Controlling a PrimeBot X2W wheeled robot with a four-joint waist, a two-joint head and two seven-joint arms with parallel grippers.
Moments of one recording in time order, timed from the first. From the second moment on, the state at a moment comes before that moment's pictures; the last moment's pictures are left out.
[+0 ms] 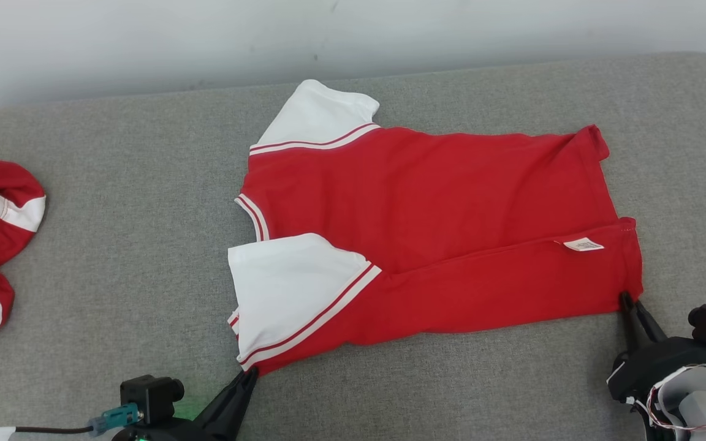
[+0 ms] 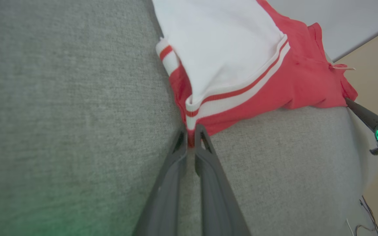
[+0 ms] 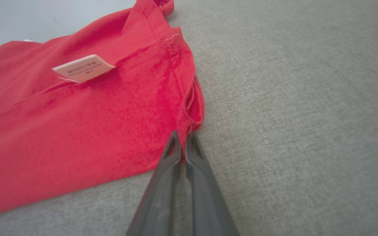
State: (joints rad) left arm -0.20 0.24 -0.39 0.17 -0.65 -0.05 0.10; right arm -0.42 -0.42 0.41 0.74 0.68 0.13 -0.26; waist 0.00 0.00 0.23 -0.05
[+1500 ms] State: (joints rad) left arm 0.06 0.31 -0.44 -0.12 -0.64 0.04 0.16; right arm -0.03 -0.65 0.40 0.39 0.82 0.13 -0.26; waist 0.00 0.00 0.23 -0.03
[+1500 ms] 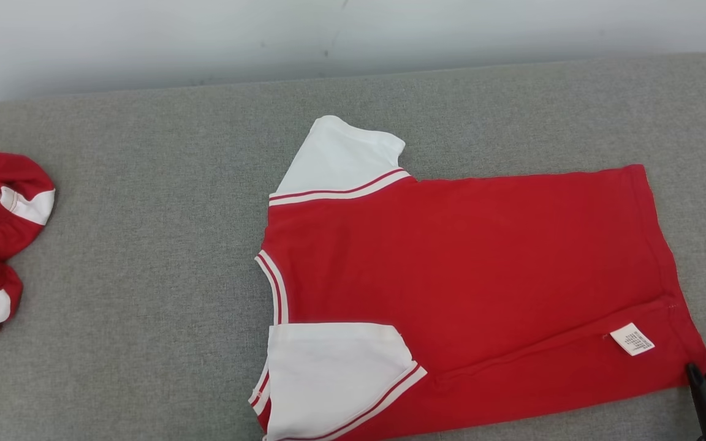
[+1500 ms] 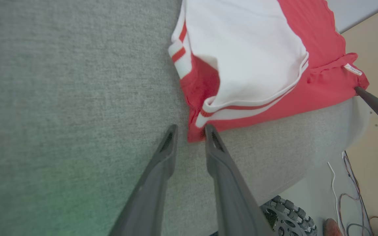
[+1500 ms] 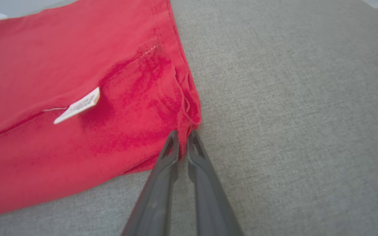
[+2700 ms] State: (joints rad) left arm -1.06 0.35 -0.40 0.31 -0.70 -0.08 0.57; right arm -0.42 -0.52 0.34 0.24 0.55 0.13 -0.26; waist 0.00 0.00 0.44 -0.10
